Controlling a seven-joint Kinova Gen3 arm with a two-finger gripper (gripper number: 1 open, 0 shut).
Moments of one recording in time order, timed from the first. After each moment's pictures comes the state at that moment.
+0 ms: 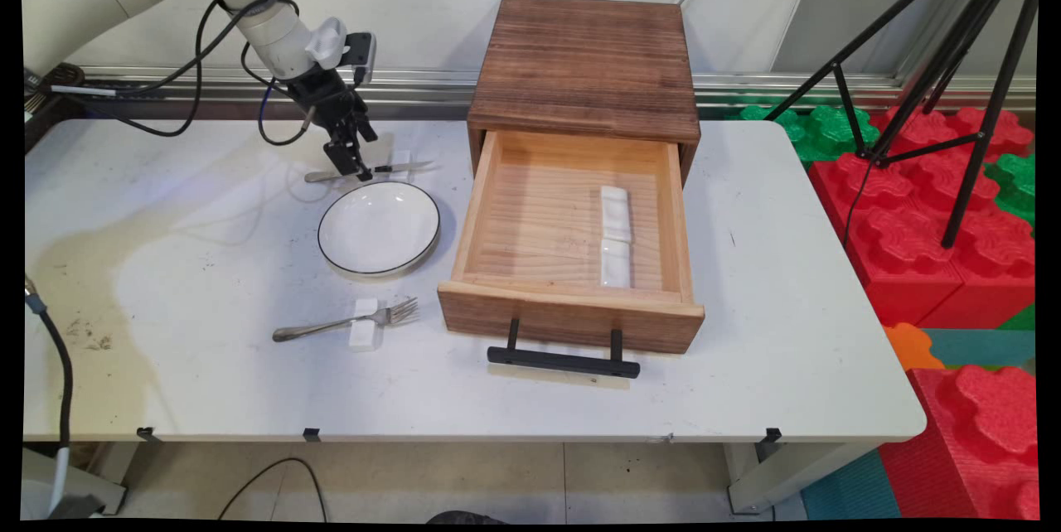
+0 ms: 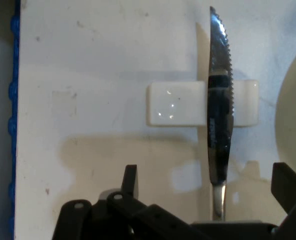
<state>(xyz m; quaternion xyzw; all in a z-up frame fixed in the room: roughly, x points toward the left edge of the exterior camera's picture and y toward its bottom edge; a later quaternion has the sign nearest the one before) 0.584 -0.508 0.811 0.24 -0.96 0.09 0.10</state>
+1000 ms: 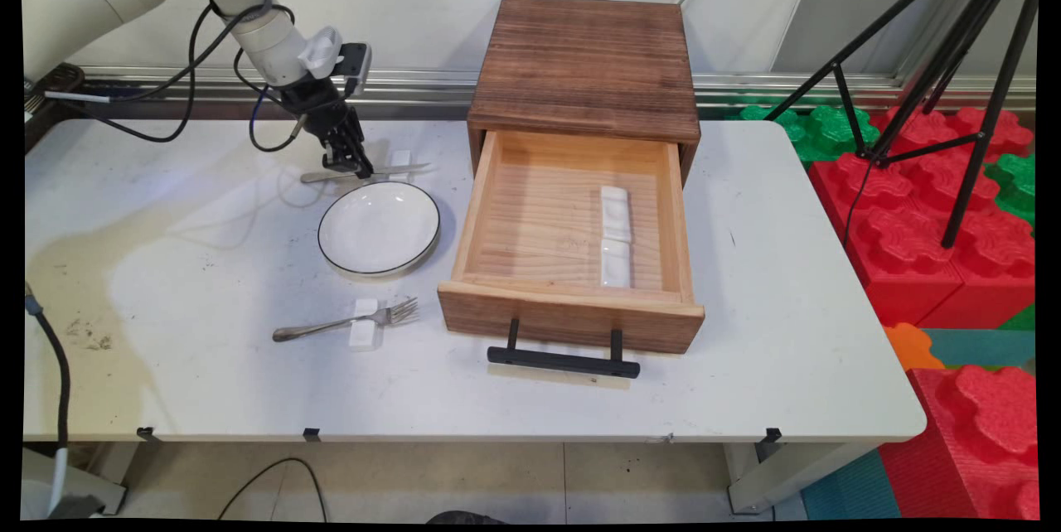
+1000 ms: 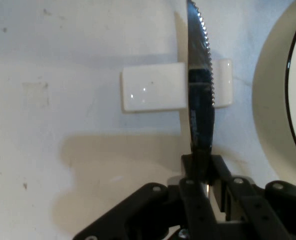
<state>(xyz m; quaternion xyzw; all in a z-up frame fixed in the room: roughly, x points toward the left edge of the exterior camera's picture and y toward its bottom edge) 0.586 -0.498 0.807 0.22 -0.97 0.07 0.10</state>
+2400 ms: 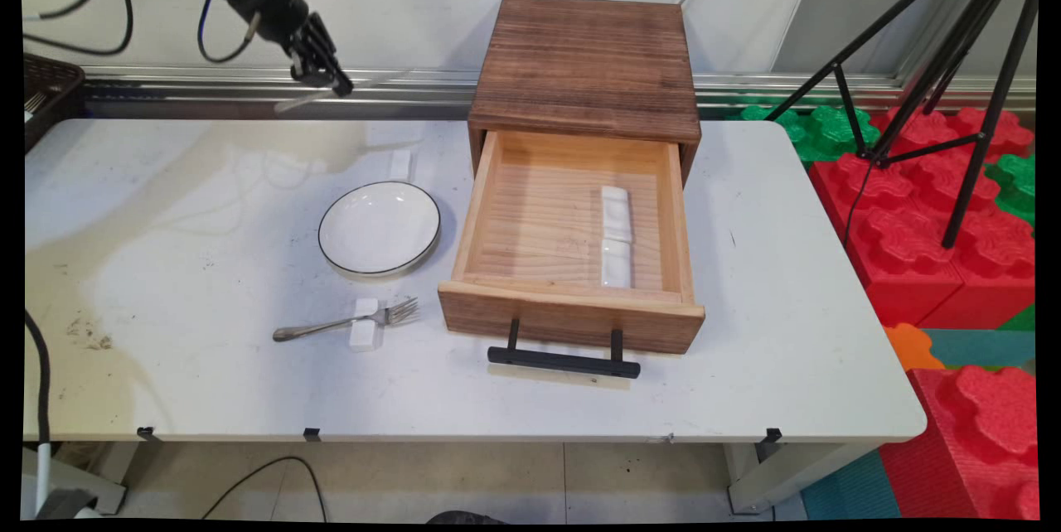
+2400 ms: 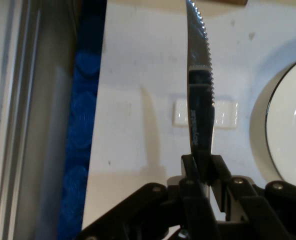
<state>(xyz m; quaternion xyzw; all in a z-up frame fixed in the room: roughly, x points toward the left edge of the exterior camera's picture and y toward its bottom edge) 0.603 -0.476 0.949 0.26 -0.95 0.13 0.14</state>
